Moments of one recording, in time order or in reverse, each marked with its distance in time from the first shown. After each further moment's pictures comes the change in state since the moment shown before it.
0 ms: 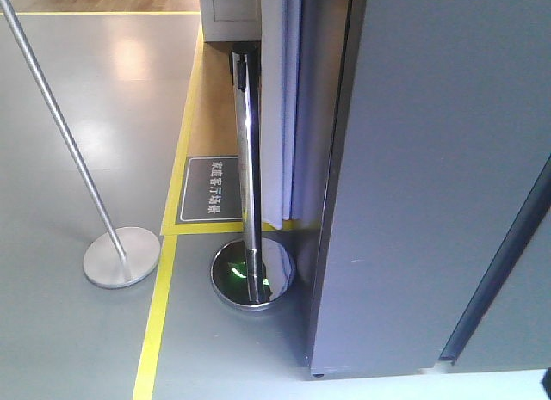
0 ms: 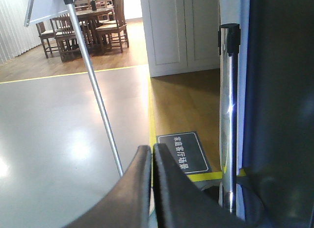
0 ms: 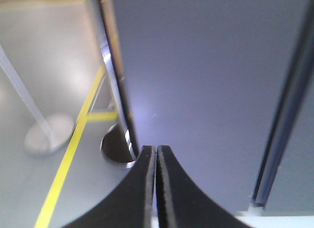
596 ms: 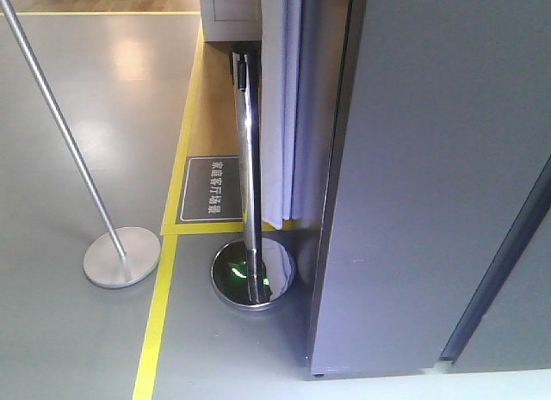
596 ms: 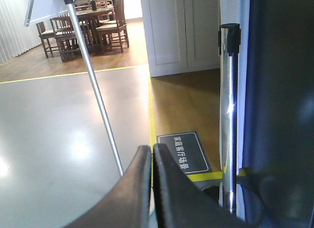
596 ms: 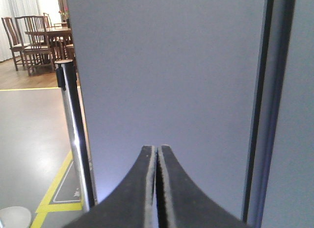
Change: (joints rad) left arm 0.000 0.000 0.000 0.000 0.001 0.000; right arm 0.000 -0.012 0.041 -0.298 -0.362 0.203
